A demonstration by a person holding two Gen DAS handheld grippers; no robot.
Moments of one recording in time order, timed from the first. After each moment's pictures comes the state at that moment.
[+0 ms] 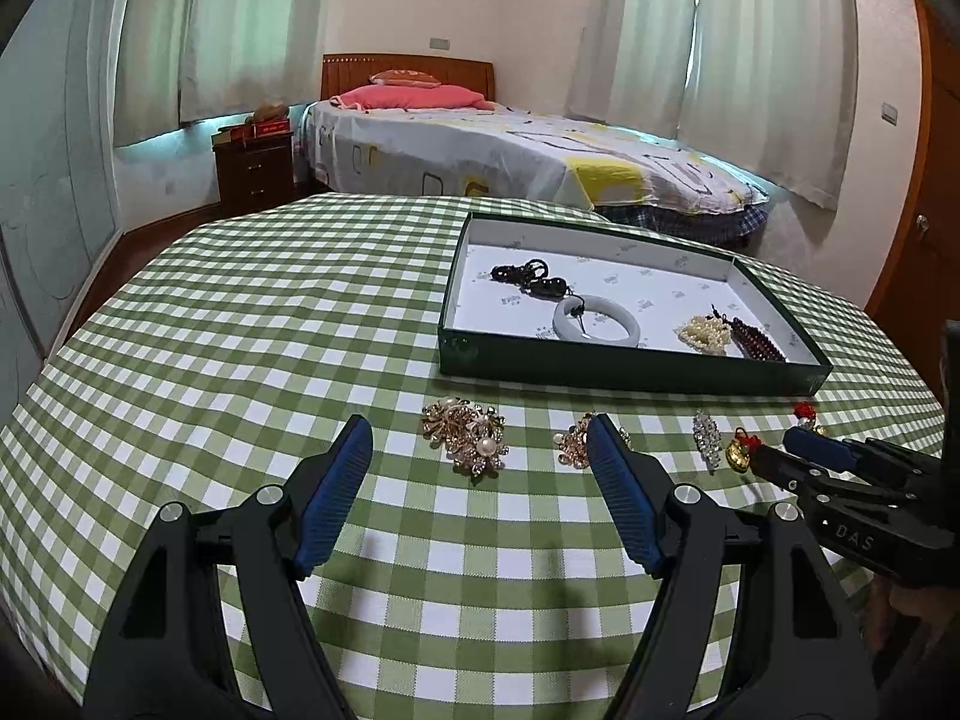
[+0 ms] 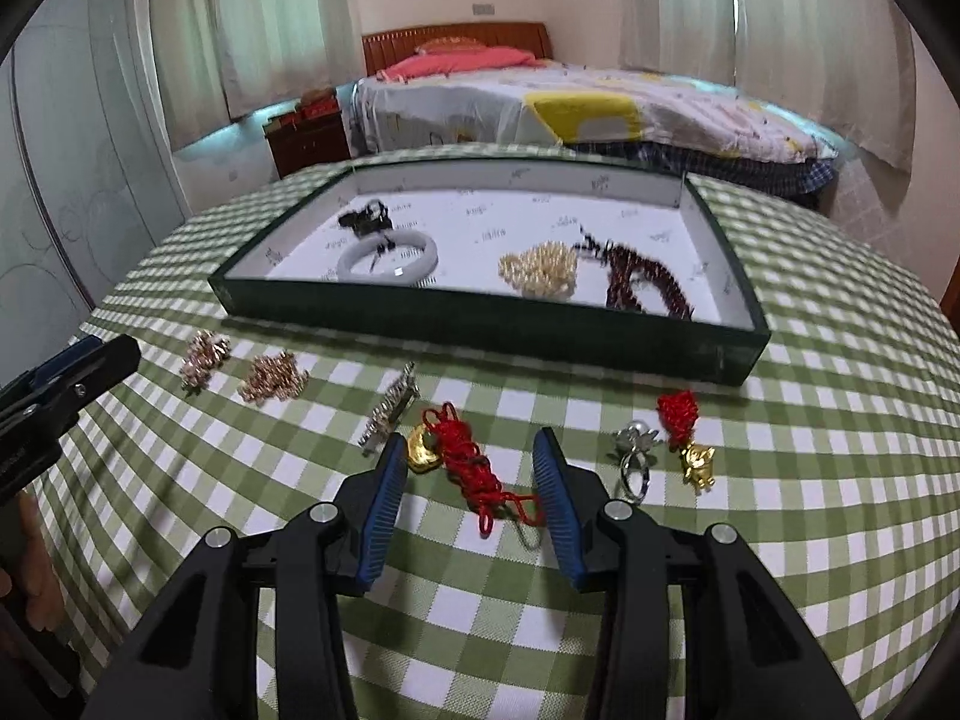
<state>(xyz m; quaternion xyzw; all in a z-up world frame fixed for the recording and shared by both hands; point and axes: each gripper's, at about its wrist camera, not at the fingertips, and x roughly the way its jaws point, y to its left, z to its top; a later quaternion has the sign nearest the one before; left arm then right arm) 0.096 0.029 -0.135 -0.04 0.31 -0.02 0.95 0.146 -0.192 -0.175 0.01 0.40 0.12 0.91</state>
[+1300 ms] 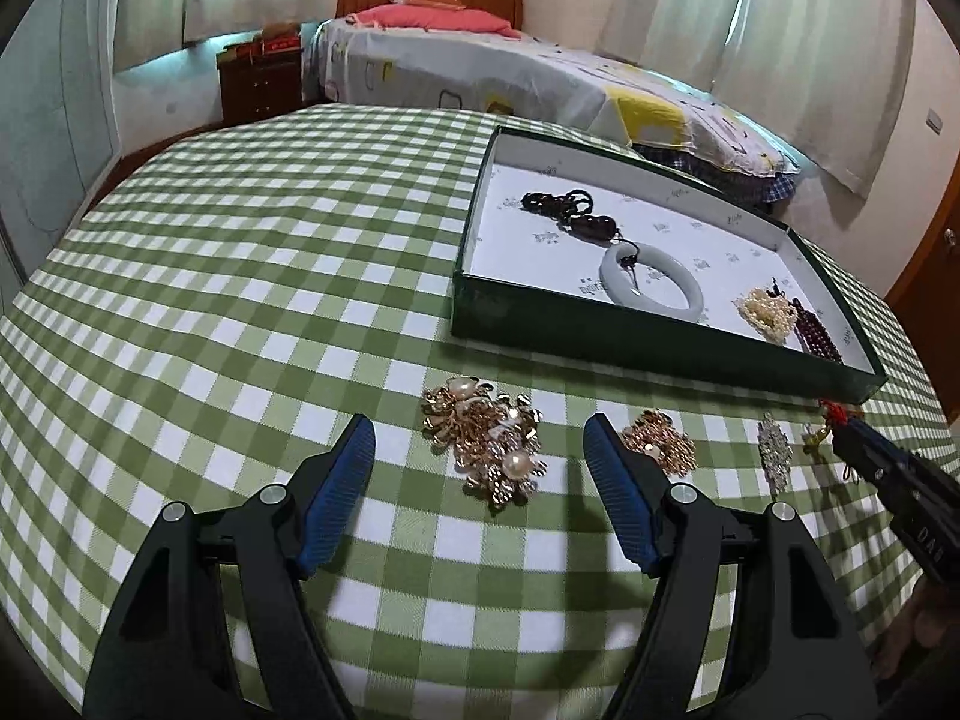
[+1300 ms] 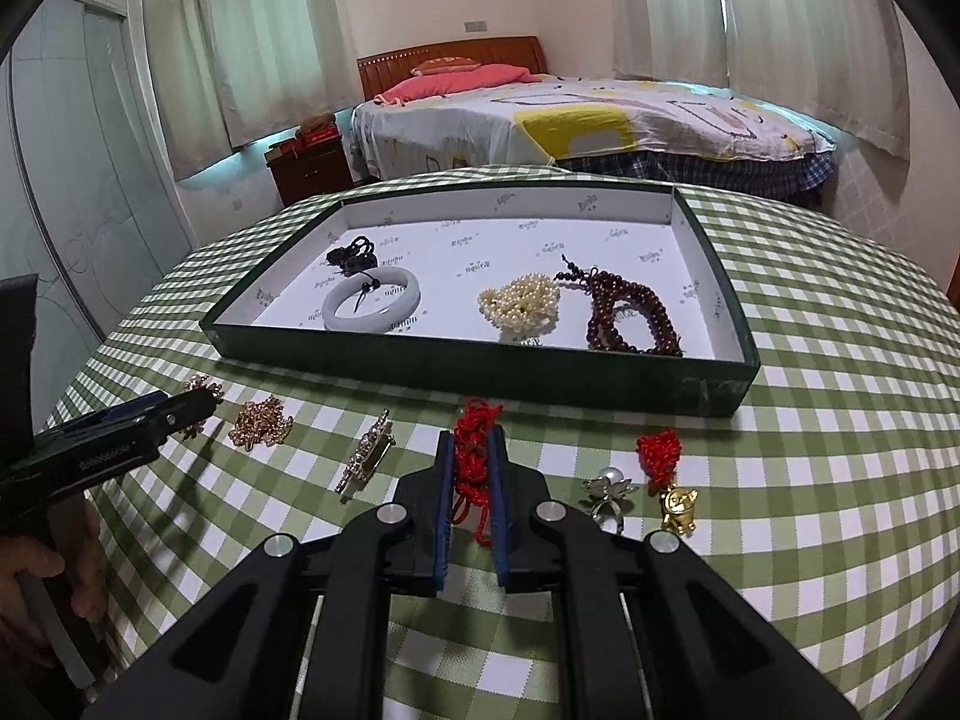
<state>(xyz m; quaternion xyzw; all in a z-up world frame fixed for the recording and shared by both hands) 0.158 0.038 -0.169 -0.08 0.40 -0.01 0.91 0.156 -0.207 -0.167 0.04 0.37 0.13 0.92</state>
